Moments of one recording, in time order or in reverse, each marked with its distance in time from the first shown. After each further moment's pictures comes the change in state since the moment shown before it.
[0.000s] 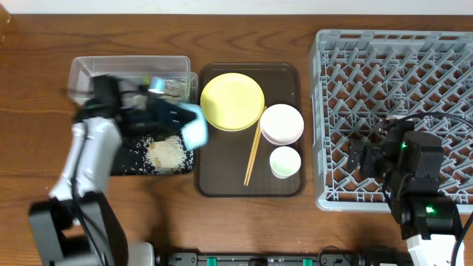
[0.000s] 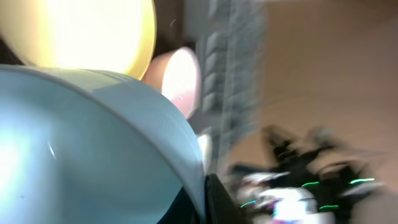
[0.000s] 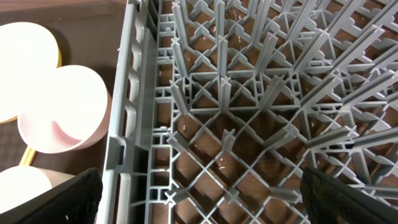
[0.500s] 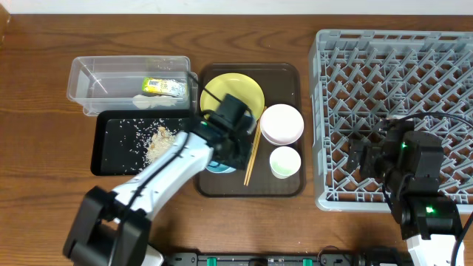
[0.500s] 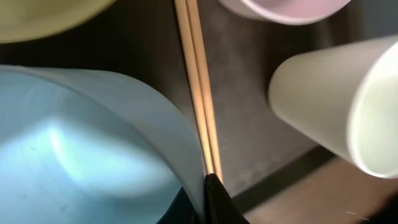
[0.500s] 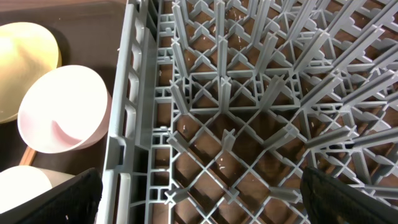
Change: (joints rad) left arm -0.720 0.039 0.000 0.013 -0.905 0.000; right arm 0.000 0.000 0.000 0.000 0.000 0.000
